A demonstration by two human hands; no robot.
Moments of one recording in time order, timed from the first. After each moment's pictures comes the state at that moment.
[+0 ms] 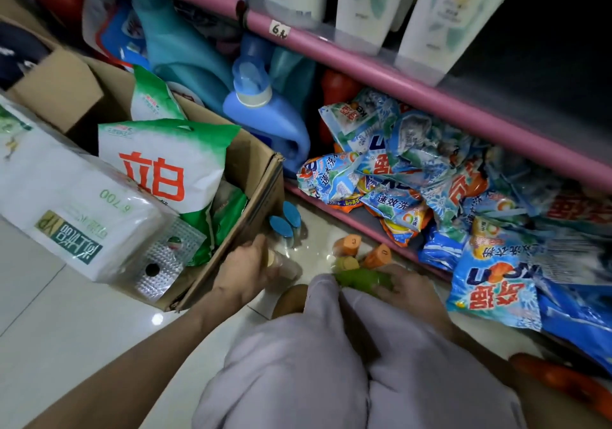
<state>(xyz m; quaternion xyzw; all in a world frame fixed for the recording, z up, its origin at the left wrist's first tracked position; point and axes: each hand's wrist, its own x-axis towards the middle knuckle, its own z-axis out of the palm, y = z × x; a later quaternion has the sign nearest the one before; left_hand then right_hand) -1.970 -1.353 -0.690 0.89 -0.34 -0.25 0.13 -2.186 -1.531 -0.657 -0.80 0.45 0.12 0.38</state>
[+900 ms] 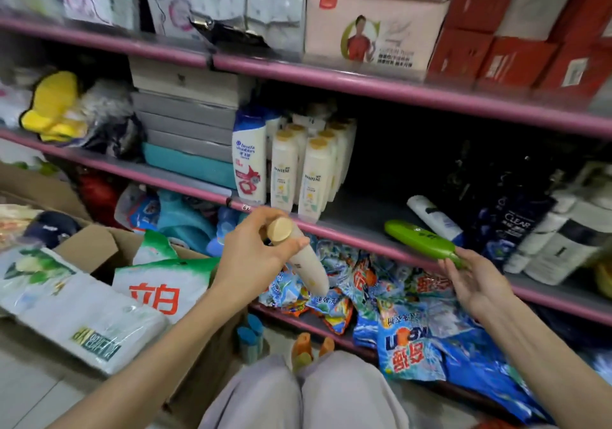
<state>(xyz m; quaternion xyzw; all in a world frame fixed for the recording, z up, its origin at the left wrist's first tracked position) -2.047 -1.371 -0.369 0.72 -0.41 -0.09 0.56 -2.291 -1.584 -0.393 -0.25 0.50 -0.46 0.69</state>
